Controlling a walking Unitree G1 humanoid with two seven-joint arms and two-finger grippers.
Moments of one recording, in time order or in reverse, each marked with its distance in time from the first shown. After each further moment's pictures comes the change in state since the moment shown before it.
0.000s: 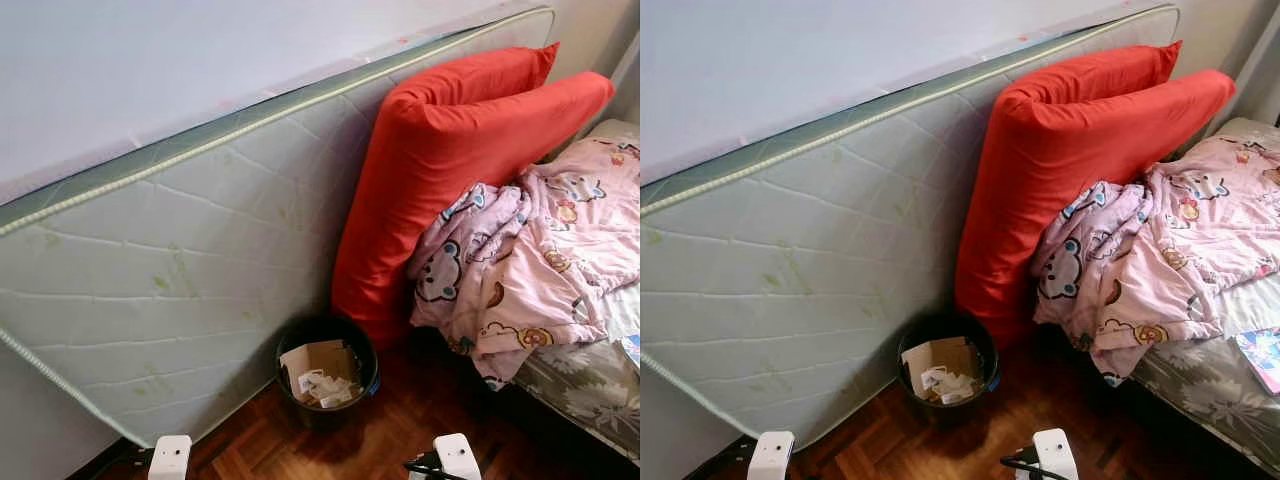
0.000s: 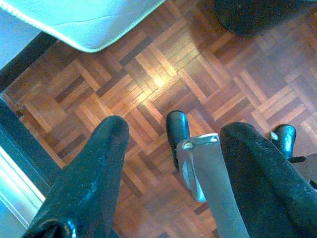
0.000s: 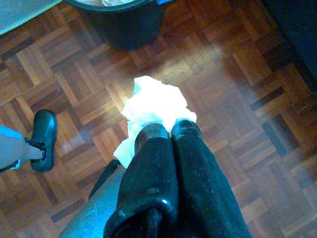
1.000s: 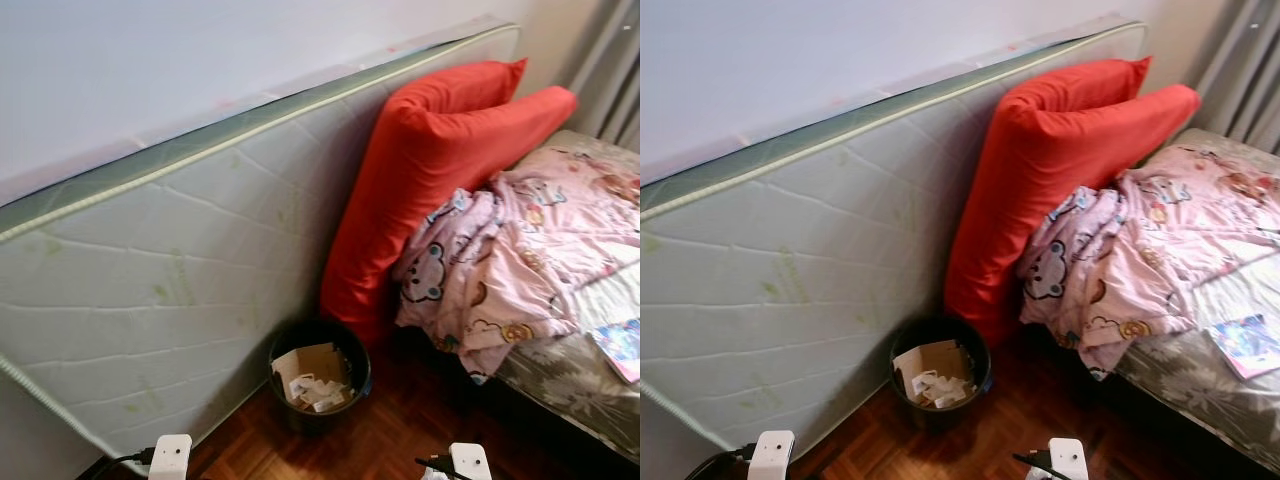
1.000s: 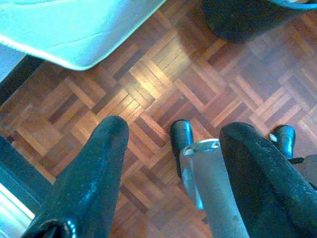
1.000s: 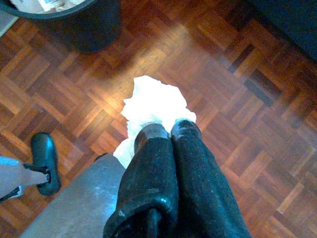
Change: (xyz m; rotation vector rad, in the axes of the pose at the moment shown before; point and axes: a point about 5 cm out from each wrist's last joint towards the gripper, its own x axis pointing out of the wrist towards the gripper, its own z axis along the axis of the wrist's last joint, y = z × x) left arm 0.000 -0.002 0.001 -0.006 -0.005 0.012; right arm -0.003 -0.006 -0.012 0.187 0.023 -0.093
